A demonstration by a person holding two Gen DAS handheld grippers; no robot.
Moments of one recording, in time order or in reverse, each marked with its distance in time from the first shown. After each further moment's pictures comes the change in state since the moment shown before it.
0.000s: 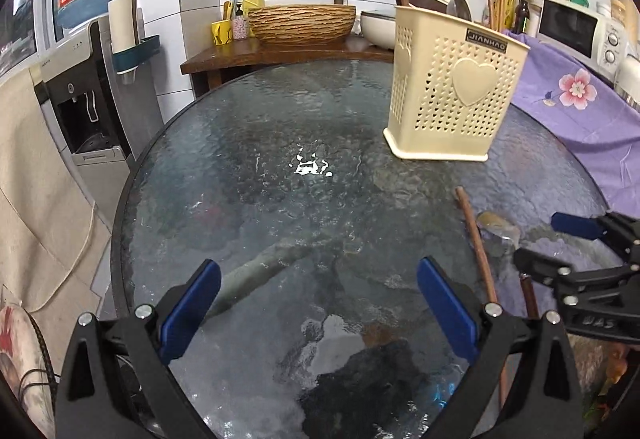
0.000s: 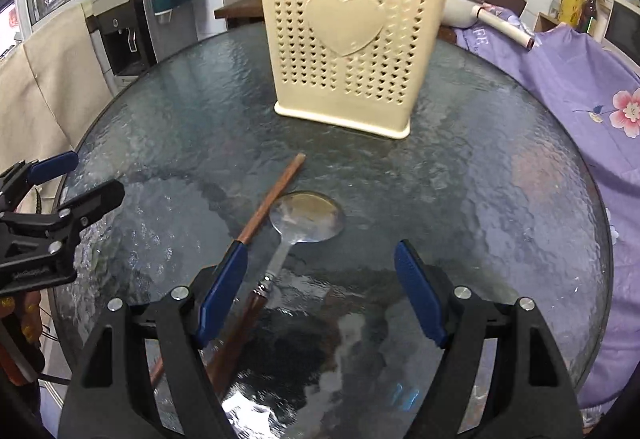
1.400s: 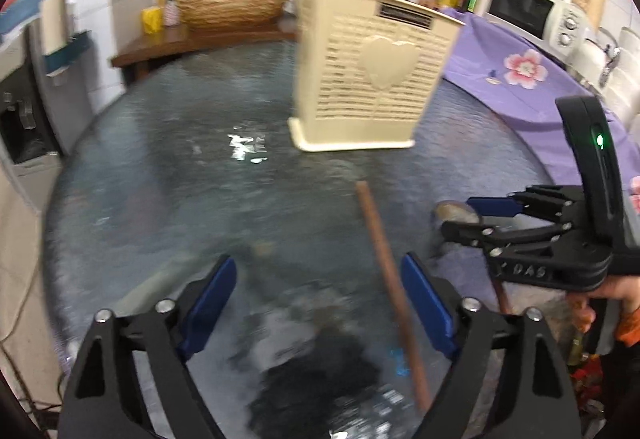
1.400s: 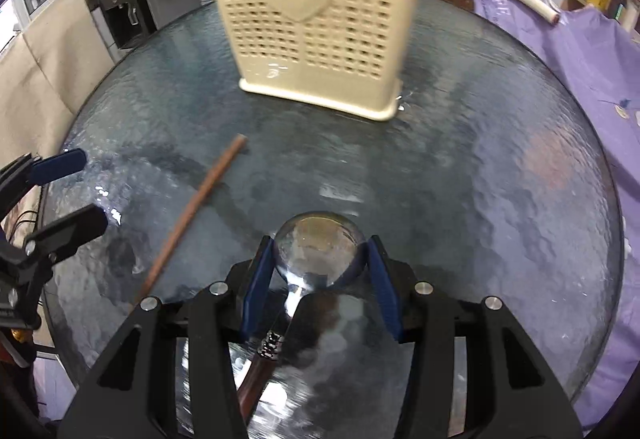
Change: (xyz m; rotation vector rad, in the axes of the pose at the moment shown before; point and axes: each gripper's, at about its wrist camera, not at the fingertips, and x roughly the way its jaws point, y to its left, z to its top) left arm 0.019 -0.057 0.024 0.069 0.106 -0.250; right arm 0.030 -0.045 0.024 -0.026 0.142 0.072
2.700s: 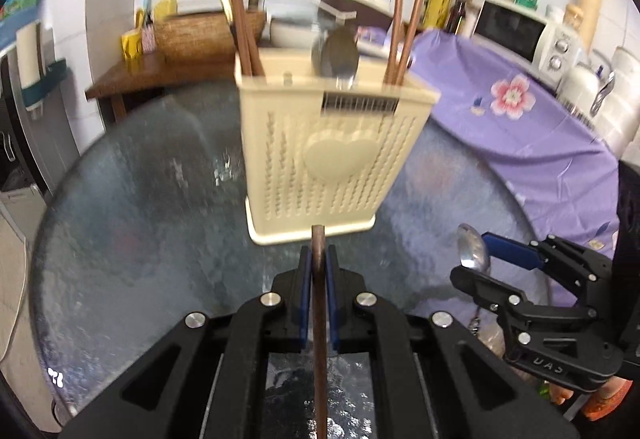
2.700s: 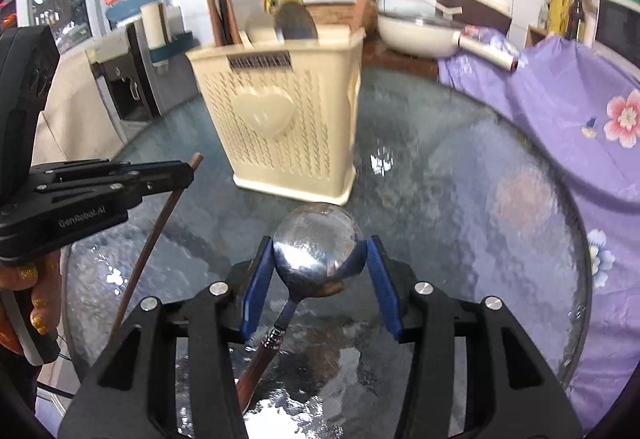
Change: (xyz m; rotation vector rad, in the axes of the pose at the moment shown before) left arm -0.018 -0.020 0.070 0.004 -0.100 -0.017; right arm -0.077 -0.014 0.002 0.050 -0.301 -0.010
